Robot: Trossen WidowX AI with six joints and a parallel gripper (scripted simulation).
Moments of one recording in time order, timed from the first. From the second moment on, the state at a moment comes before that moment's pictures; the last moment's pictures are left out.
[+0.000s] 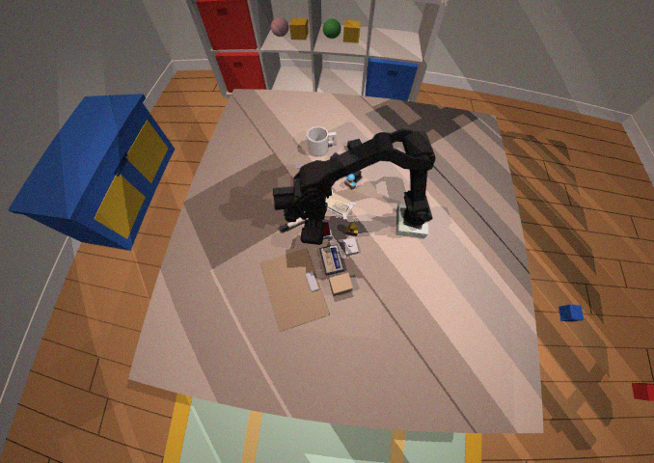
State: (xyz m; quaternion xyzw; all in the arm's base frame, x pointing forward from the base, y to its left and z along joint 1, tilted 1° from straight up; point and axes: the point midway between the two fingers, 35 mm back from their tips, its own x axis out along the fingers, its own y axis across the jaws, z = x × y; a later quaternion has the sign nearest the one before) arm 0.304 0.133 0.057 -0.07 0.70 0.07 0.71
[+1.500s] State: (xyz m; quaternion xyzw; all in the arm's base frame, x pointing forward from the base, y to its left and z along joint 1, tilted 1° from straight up) arm 0.275 0.042 0.093 0.19 0.68 -0.19 0.68
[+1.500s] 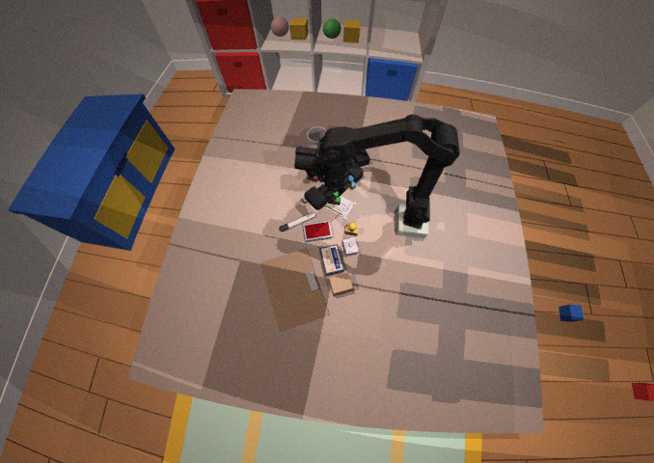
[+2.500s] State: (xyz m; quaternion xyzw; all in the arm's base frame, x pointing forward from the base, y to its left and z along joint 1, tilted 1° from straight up) arm 0.257 0.012 0.080 0.29 0.64 -0.29 0.65
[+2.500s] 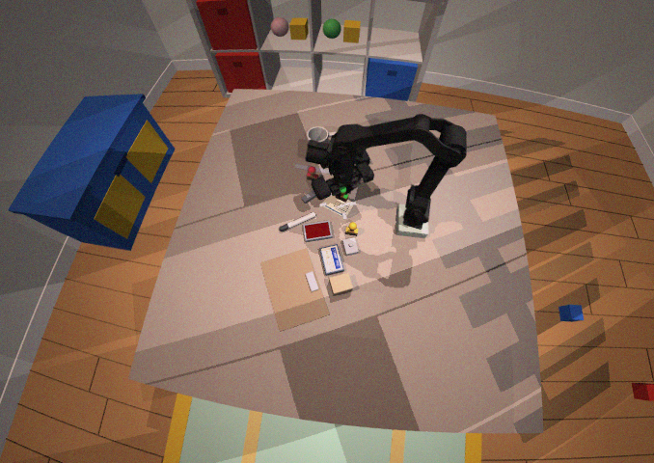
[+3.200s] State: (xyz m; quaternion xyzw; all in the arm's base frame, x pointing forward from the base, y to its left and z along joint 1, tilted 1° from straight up) arm 0.258 0.012 0.066 0.29 0.64 -0.29 0.65
